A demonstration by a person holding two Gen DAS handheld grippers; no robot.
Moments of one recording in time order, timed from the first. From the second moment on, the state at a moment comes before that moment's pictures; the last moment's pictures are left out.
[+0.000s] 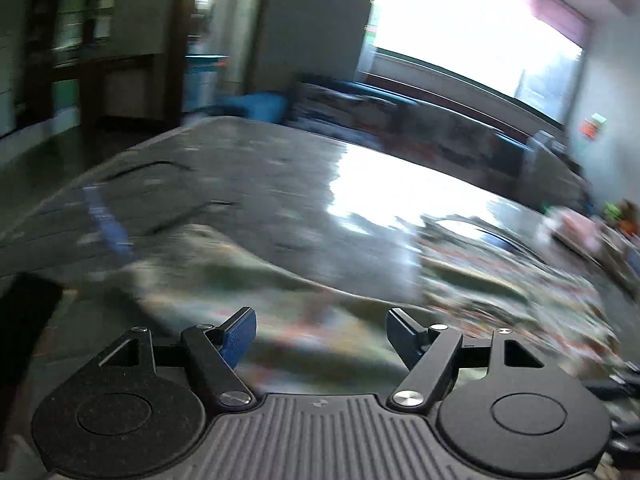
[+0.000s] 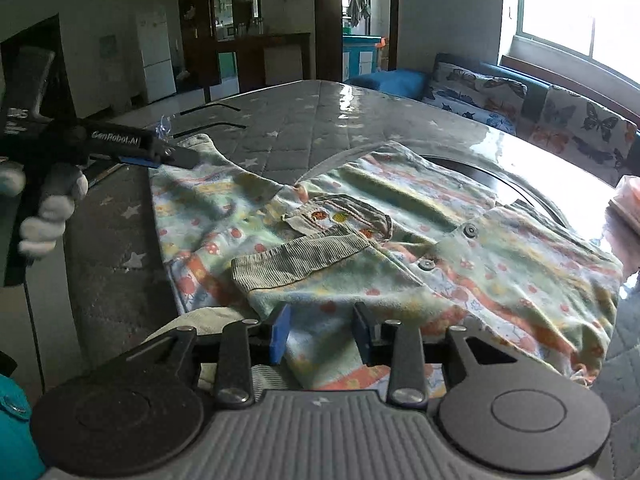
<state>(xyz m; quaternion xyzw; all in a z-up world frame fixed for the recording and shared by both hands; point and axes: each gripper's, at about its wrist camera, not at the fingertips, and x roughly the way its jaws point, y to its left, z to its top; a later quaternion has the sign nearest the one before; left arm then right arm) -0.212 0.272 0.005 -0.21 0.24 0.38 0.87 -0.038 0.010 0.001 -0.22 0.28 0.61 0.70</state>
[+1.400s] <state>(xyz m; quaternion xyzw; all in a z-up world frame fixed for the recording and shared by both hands) -0.154 0.204 0.076 -0.23 0.17 0.16 0.95 -0.005 -0.061 0.023 -0.12 0.28 0.54 0.79</state>
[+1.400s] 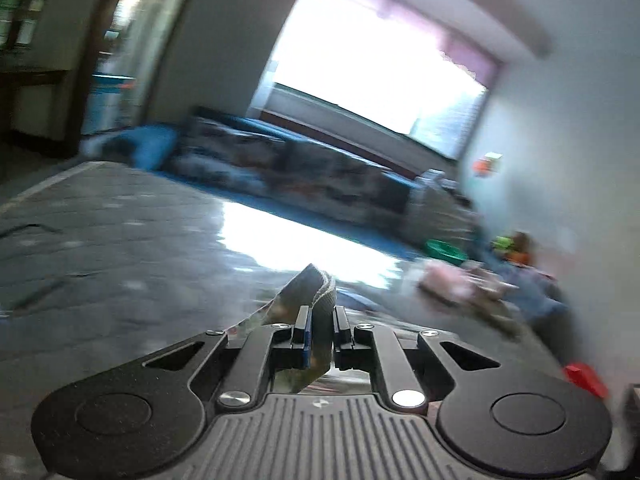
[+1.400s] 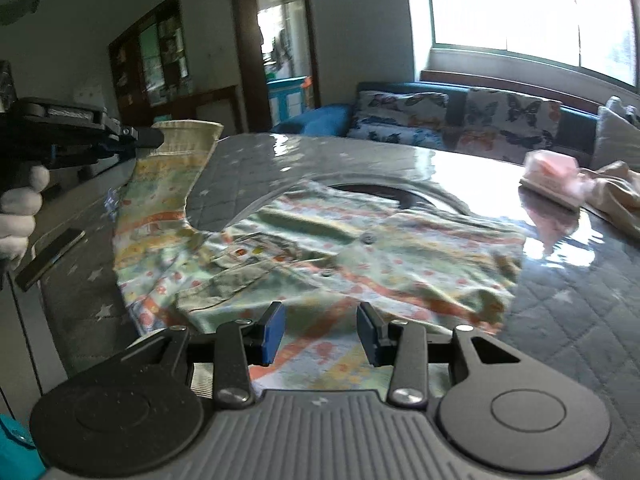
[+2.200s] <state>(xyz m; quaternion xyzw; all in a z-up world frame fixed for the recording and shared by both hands) -0.105 0.132 0.024 -0.19 0.28 -0.01 0.94 0.028 -0.101 0.023 -0.06 0.30 0.48 0.82</state>
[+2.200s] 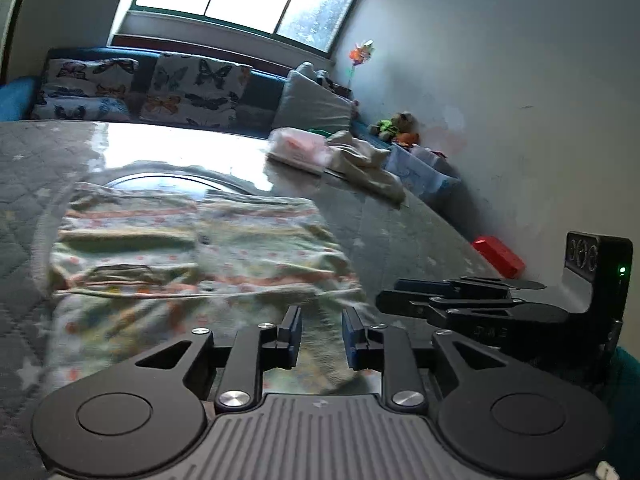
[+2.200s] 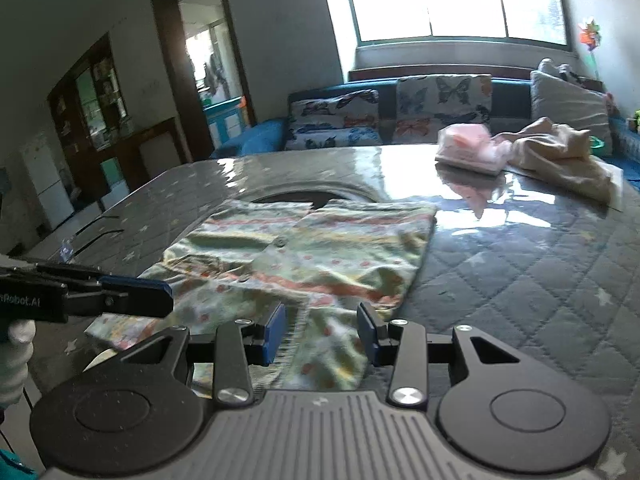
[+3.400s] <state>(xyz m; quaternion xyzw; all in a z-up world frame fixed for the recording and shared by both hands) -0.163 0.219 -0.008 -0.17 0.33 0.16 0.92 0.013 -0.067 0.000 -0.11 0.37 0.51 0.77</state>
